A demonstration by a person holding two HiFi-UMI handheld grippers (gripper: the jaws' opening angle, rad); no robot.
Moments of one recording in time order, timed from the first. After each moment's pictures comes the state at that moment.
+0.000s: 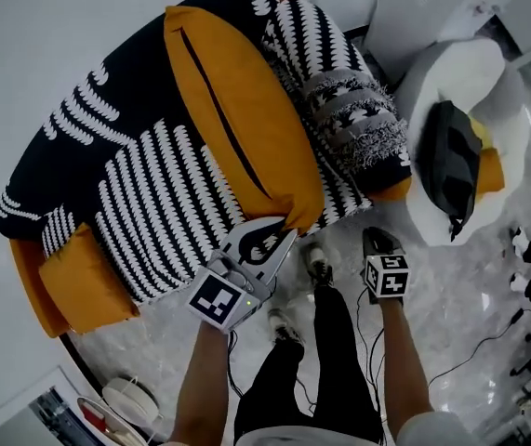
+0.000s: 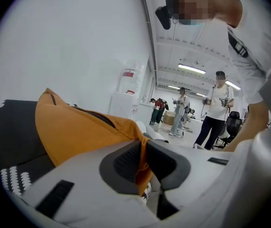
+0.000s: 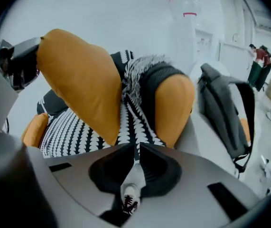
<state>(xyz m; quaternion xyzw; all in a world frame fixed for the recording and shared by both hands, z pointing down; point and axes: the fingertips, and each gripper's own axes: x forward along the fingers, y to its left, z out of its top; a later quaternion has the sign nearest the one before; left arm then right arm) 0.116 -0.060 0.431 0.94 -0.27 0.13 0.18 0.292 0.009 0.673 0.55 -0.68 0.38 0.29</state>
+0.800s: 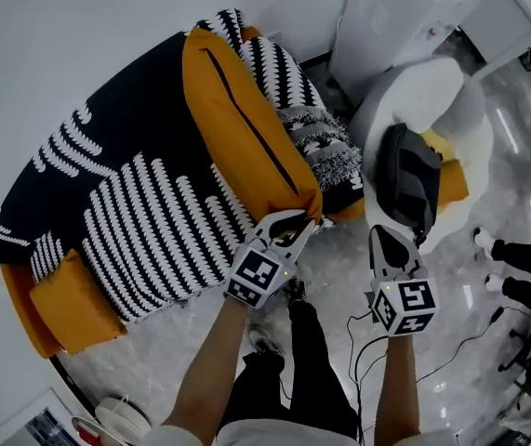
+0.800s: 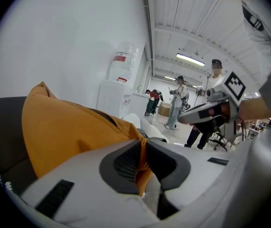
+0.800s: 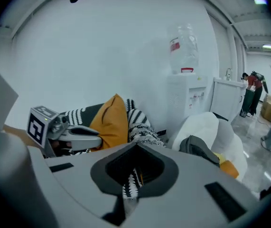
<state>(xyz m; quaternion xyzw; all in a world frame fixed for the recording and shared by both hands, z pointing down) 0.245 -0.100 0.448 0.95 -0.22 0.17 0.16 0.358 -0.060 0.418 0.60 -0.73 0.26 0.20</state>
